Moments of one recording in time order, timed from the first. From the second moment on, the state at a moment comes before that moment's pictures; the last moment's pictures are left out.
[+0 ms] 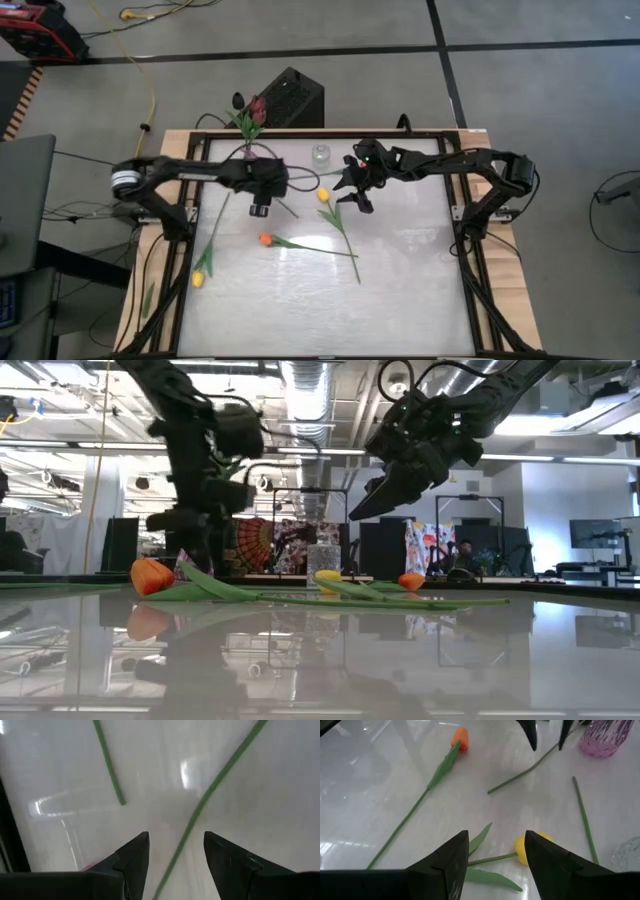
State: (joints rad) left arm 0.35 1.56 0.89 -0.57 -0.22 0.54; right arm -0.39 1.60 0.93 -0.02 -0.50 -0.39
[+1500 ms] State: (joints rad) left arm 0.32 1.84 1.38 -1.25 0.21 0.25; right arm -0.27 1.60 0.93 -0.13 -0.42 -0.49
